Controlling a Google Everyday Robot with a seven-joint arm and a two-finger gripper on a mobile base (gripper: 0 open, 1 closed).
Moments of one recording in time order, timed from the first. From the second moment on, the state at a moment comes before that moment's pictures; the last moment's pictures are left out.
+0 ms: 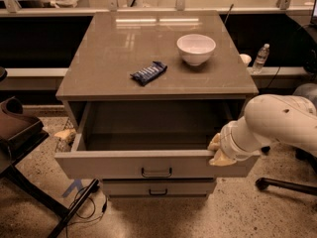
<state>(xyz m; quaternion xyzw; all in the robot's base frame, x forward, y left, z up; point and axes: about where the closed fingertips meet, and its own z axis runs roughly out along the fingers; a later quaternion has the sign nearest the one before) 0.482 -0.176 0.672 -0.69 0.70 0.00 0.19</state>
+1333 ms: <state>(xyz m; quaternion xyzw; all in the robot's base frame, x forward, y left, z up) 0.440 -0.179 0.672 -0.71 0.69 0.01 0.17</state>
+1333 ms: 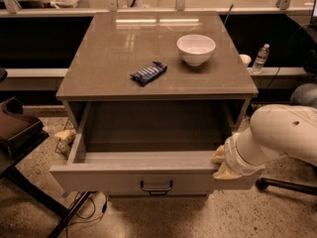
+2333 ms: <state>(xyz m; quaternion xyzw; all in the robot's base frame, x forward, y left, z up) 0.439 -0.178 0.673 -0.71 0.68 0.01 0.17</state>
